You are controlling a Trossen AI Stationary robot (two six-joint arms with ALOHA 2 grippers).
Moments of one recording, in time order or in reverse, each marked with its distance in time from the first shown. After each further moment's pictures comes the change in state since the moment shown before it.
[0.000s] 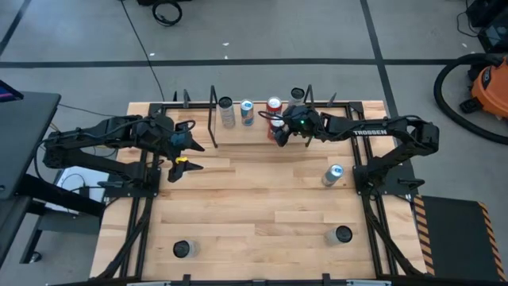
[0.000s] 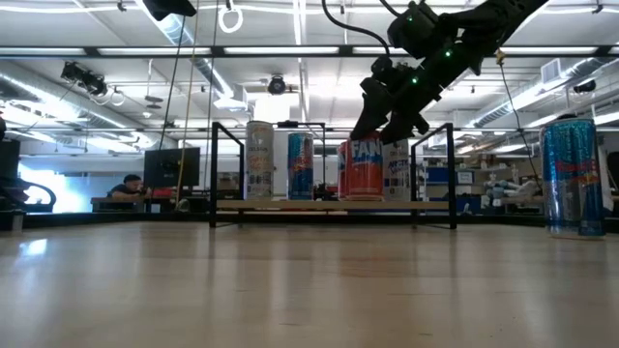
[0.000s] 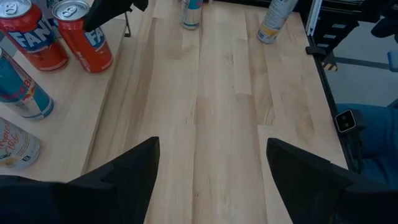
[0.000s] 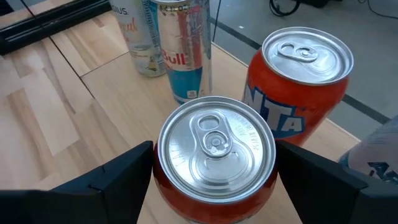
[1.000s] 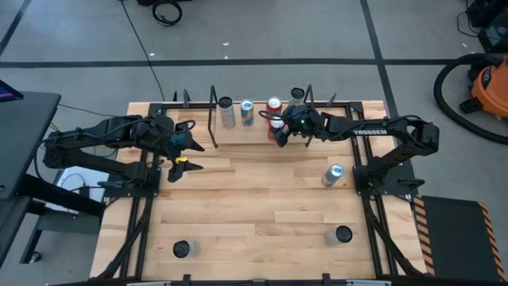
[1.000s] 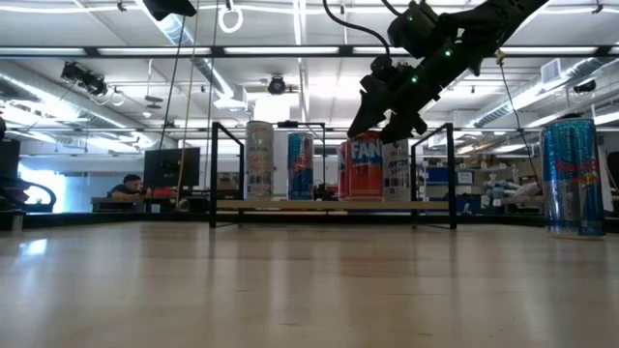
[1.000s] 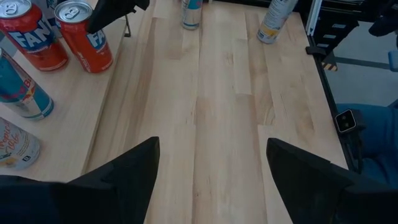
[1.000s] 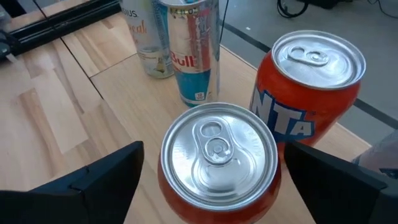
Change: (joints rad) left arm 0.000 0.000 0.000 0.000 0.000 0.000; right arm -0.006 0.000 0.000 0.010 -0.031 -0.007
